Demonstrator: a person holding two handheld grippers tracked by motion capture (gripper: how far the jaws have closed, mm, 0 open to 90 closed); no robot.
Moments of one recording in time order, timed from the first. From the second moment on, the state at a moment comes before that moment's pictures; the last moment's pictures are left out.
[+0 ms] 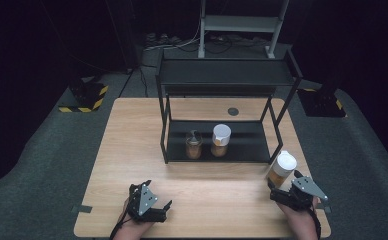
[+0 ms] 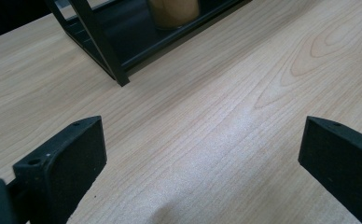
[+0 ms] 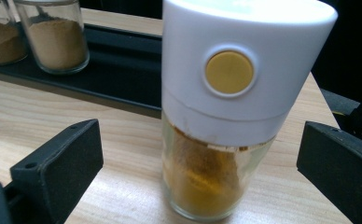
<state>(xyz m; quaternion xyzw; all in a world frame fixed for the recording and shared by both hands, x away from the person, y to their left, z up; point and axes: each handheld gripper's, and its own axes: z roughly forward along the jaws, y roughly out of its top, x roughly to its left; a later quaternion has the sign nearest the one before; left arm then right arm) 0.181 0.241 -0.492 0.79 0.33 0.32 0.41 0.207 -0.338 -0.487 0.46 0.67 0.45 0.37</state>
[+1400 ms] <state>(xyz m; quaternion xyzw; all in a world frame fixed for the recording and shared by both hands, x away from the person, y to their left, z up) 0.181 0.241 -0.491 0.79 0.33 0.31 0.41 0.227 -0.351 -0.491 0.47 0.65 0.48 0.36</state>
